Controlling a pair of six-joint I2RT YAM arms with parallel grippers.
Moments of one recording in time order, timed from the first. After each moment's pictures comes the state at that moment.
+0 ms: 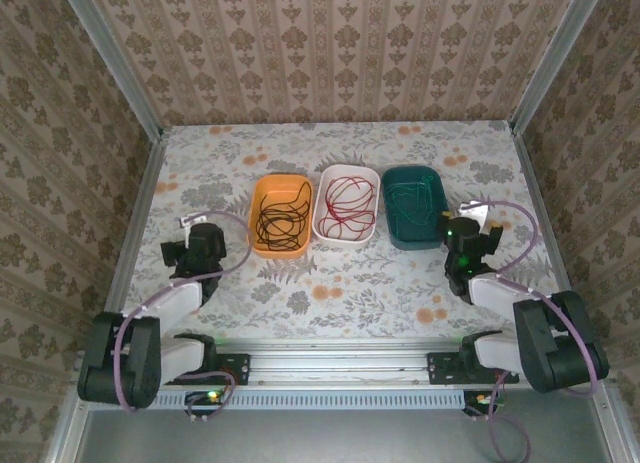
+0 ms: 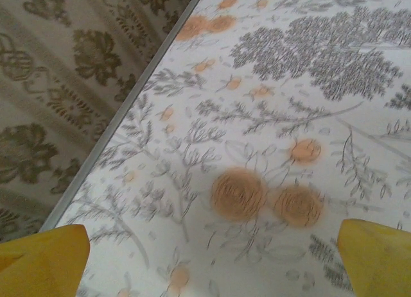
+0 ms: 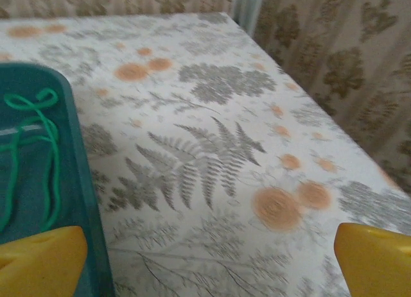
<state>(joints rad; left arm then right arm) -0.16 1.19 0.33 0.25 -0.58 -0.04 0.10 1.26 0.30 0.55 0.55 0.11</state>
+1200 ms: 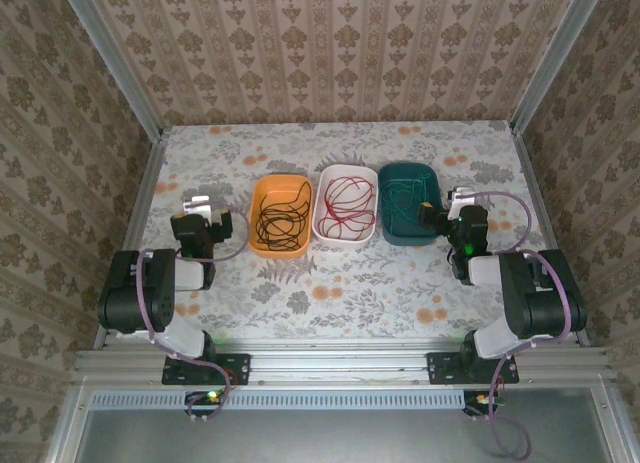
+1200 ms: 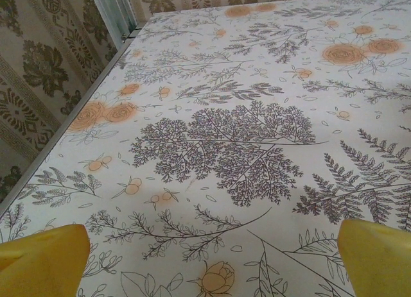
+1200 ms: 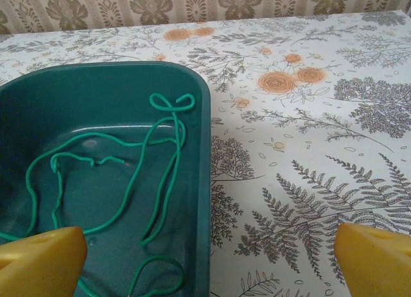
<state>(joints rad) -0.03 1.57 0.36 0.85 -0.19 0.08 -0.01 1.52 0.39 0.77 0.03 0.05</state>
